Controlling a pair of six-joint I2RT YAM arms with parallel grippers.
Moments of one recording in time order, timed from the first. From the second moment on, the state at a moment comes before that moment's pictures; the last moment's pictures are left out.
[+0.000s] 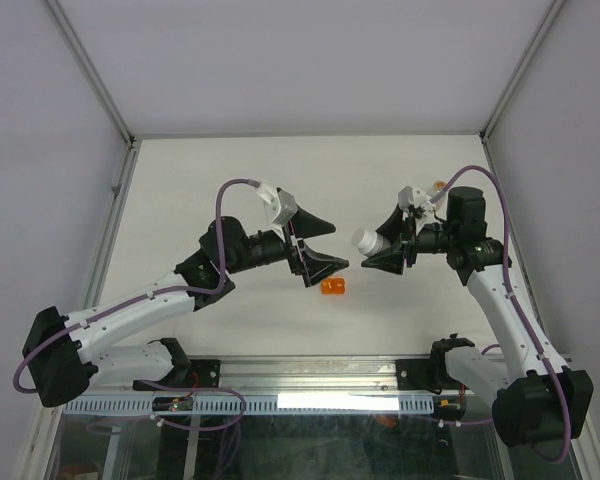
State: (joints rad) left arm -0.93 1.12 0.82 0.46 0.39 -0.29; right arm 0.14 0.98 0.82 -0.40 -1.35 -0.41
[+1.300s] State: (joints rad) left arm -0.93 1.39 0.96 0.51 0.37 -0.50; right arm 0.14 0.98 0.82 -0.40 -1.35 -0.41
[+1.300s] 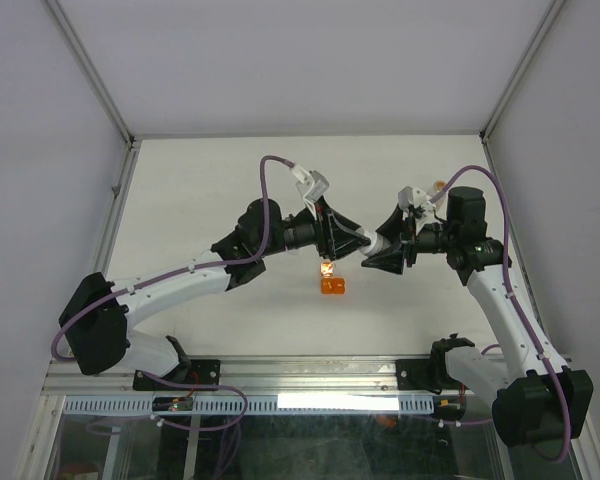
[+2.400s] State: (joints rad) left arm -0.80 1.49 1.02 0.48 0.48 -0.45; right arm 0.00 1.01 0.88 -0.58 -1.24 -0.58
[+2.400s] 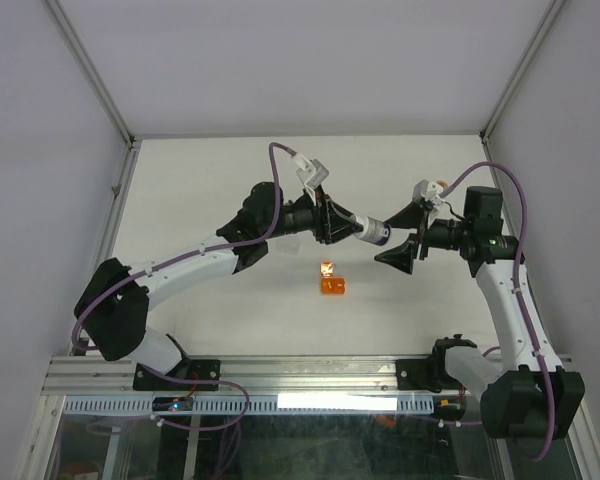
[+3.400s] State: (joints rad) left arm -0.79 1.70 1.16 0.40 0.40 -0.39; right arm -0.19 0.95 0.88 -0.49 -1.12 -0.46
